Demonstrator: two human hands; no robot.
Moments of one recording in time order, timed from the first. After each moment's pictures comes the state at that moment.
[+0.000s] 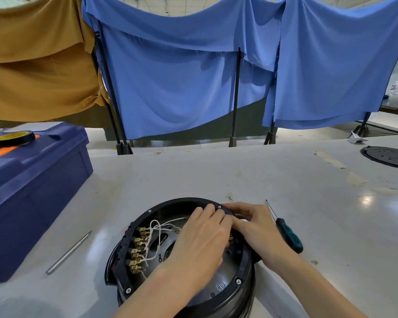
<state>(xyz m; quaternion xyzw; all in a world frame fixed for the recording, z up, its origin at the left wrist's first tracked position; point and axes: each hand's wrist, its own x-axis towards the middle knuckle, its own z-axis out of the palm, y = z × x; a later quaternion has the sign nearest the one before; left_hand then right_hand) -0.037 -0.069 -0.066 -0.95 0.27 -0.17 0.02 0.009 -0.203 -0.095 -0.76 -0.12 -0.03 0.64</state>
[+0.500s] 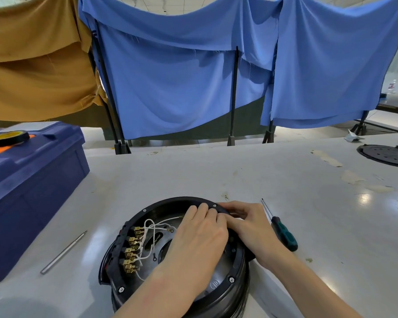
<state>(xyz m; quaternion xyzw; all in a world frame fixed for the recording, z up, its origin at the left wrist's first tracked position) -0.049 -0.078 -0.058 -0.96 0.22 -0.15 0.11 0.011 -0.205 -0.098 -0.75 -0.12 -0.02 0.65</state>
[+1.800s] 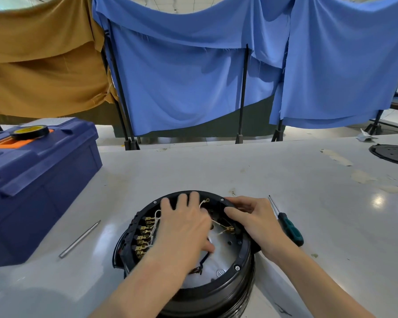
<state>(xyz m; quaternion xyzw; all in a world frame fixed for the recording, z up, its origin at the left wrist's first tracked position) -0.044 -0.053 -0.057 -0.98 0.09 -0.10 0.11 0.009 -0.204 -0.096 -0.73 -0.11 0.00 0.67</state>
